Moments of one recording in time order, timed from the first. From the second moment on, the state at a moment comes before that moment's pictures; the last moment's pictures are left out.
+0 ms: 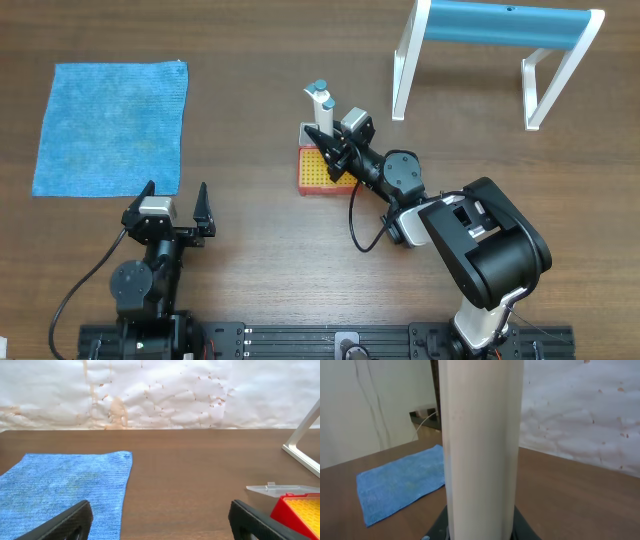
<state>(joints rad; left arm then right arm) 0.10 0.03 0.01 -0.06 0.14 -0.02 0.47 1.91 0.55 1.46 -0.40 0.15</state>
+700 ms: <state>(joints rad) 0.10 0.03 0.01 -0.06 0.14 -0.01 0.46 1.16 0.63 0.45 -0.50 0.14</state>
